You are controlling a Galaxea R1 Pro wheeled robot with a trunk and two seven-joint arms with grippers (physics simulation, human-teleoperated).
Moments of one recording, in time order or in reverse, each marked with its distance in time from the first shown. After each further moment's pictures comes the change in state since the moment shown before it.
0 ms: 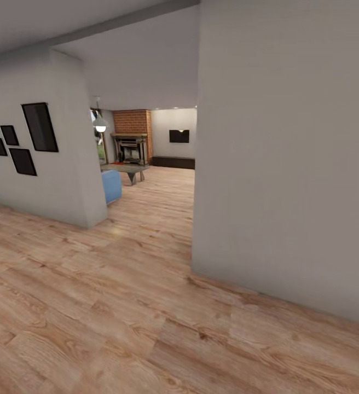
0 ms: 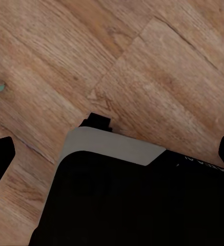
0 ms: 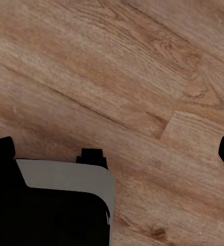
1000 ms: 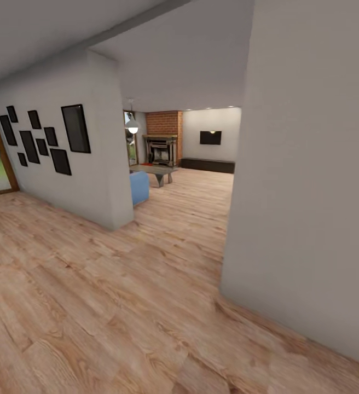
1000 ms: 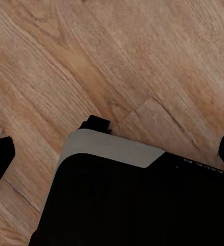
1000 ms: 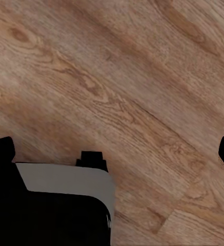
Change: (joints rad) left arm 0.000 0.000 0.000 0.000 0.000 -0.001 0.000; right arm 0.000 0.003 -0.002 0.000 -0.005 -0.003 -0.008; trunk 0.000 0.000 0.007
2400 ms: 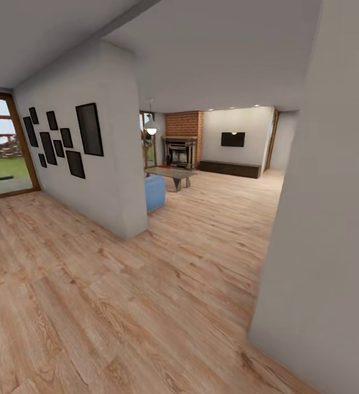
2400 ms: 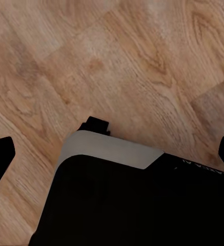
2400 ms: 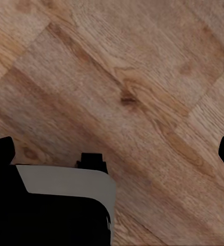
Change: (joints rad) left arm 0.000 -0.001 0.000 0.000 -0.004 0.001 0.000; right arm 0.000 0.001 -0.001 0.000 0.000 0.000 -0.001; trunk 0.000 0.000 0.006
